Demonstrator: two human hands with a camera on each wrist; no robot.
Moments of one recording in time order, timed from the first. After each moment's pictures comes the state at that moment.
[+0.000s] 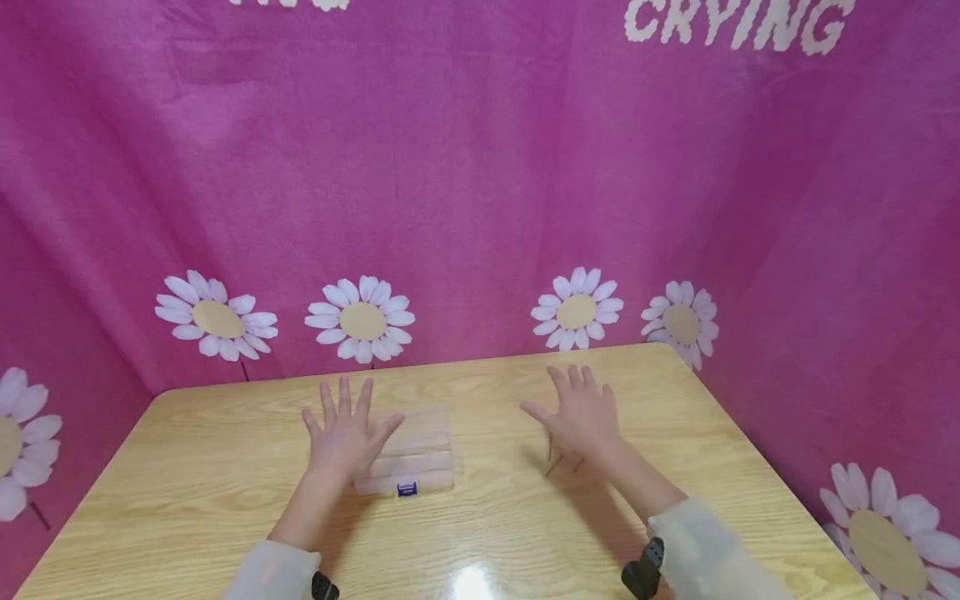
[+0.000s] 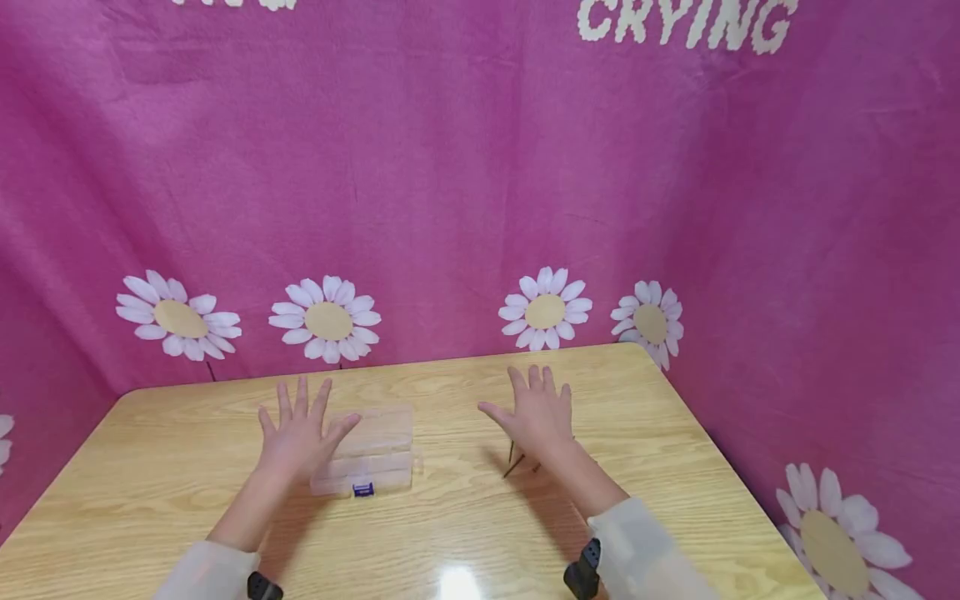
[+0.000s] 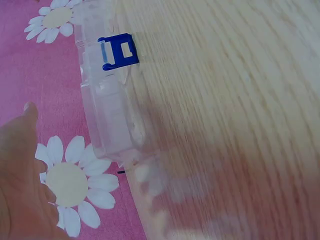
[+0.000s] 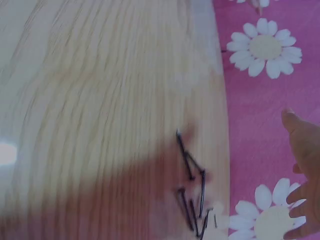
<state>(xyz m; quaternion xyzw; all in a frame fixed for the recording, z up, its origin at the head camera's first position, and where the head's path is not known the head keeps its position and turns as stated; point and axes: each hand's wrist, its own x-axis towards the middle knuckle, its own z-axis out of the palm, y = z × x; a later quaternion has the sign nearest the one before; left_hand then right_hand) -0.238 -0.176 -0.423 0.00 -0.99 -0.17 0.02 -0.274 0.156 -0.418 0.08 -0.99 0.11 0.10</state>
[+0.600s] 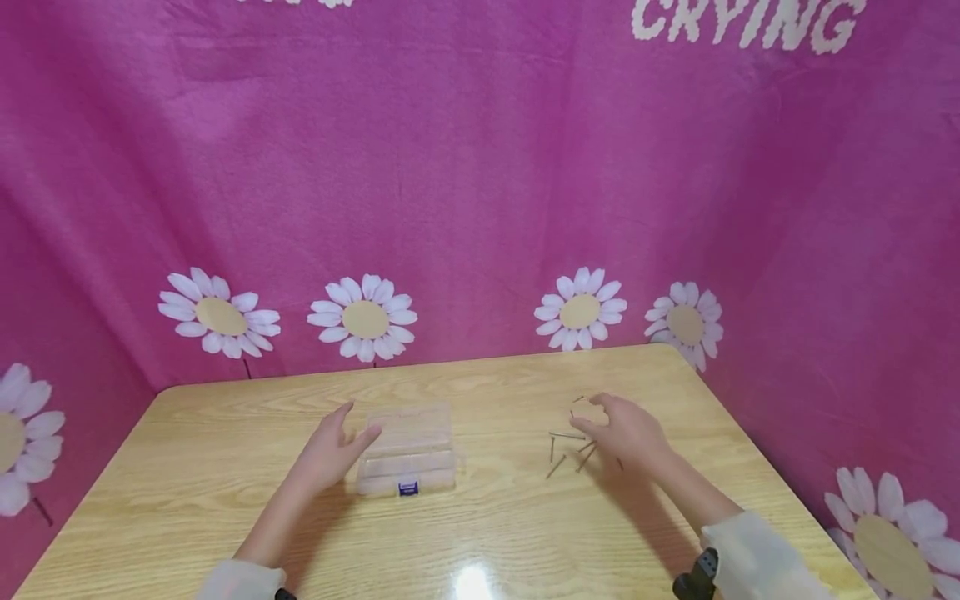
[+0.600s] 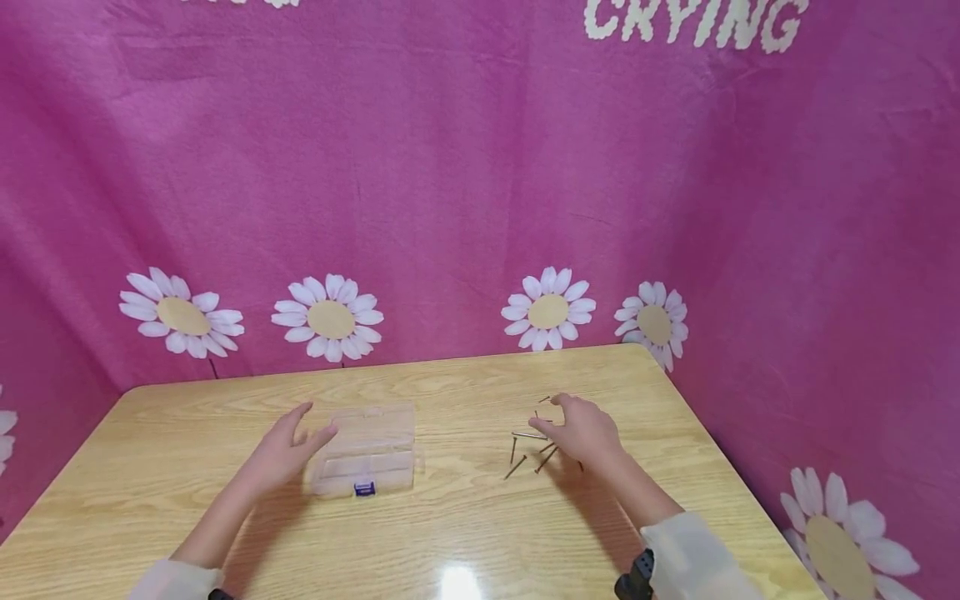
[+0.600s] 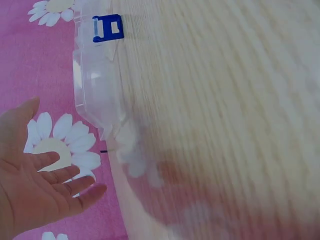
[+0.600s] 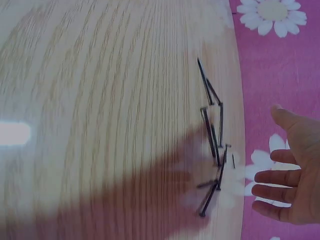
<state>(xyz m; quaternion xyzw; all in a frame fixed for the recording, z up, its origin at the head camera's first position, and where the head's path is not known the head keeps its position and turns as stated) -0.226 -0.207 -0.430 -0.02 -0.93 -0.36 -0.01 -0.269 0.219 -0.430 0.07 -0.98 0.19 0.02</state>
